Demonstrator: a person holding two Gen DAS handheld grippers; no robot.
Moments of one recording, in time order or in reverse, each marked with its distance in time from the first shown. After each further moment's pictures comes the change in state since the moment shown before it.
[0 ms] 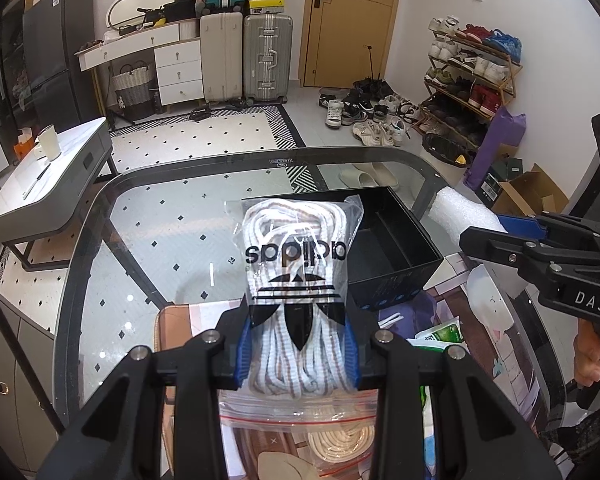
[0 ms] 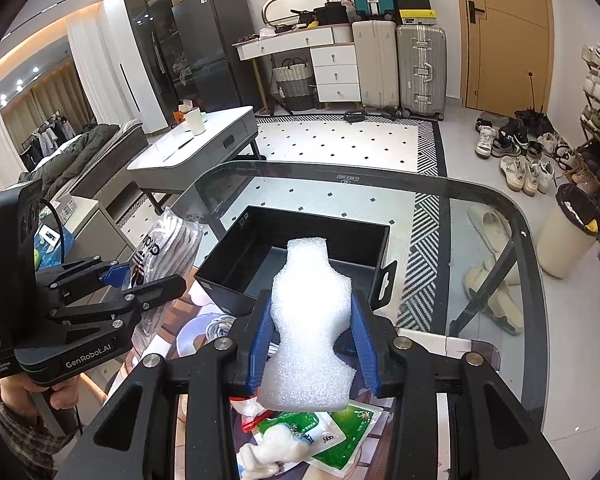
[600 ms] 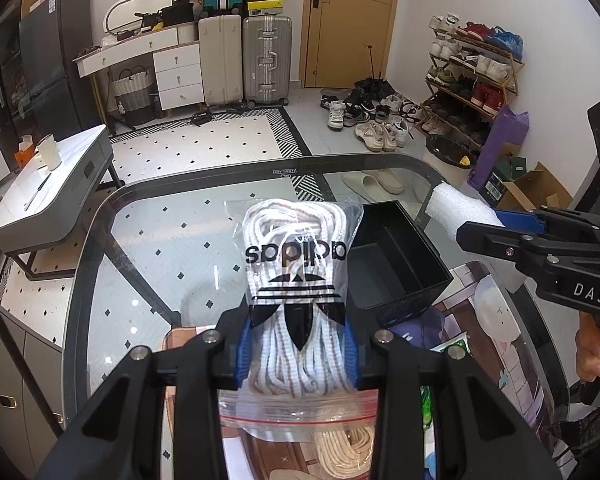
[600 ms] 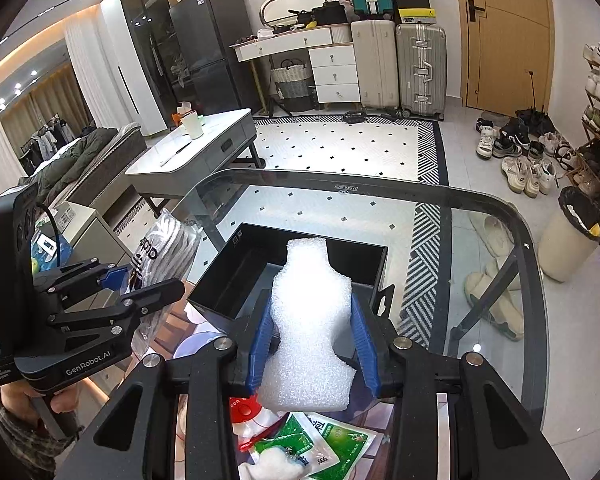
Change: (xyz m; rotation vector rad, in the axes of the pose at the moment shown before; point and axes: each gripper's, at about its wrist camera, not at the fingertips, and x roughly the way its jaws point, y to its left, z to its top) left arm 0.007 0.001 0.019 0.019 -0.001 0.011; right arm 0.004 -0.004 0.020 0.007 0.002 0.005
